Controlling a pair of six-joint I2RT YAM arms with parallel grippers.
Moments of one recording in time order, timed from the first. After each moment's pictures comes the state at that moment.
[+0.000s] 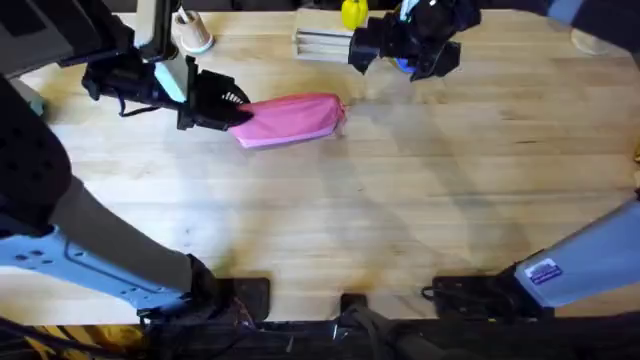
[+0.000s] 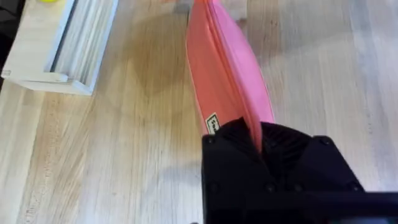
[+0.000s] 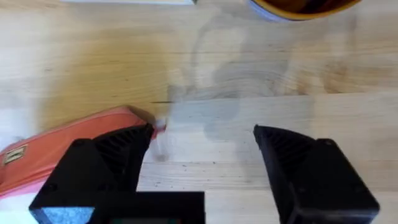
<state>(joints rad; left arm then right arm) 0.31 1.83 1.27 -1.20 0.96 2.01 0.39 1.82 1.57 -0.91 0.10 0.53</state>
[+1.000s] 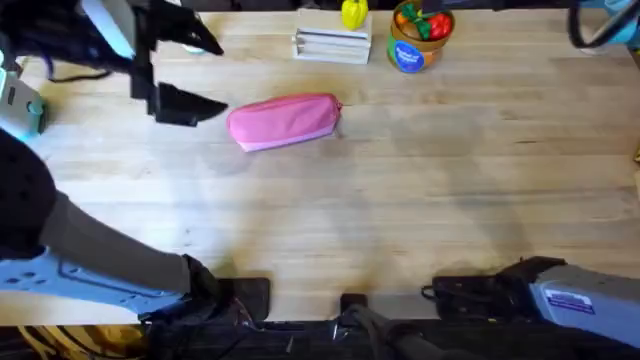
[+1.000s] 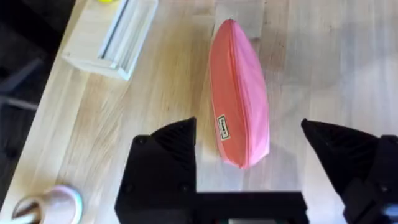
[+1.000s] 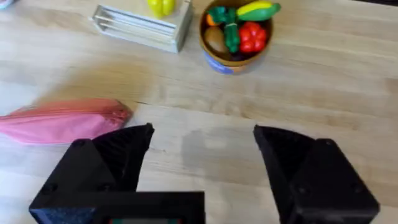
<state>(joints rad) 0.39 1.77 1.52 -1.48 0.97 1.91 0.33 1.35 1.57 -1.02 0.16 0.16</state>
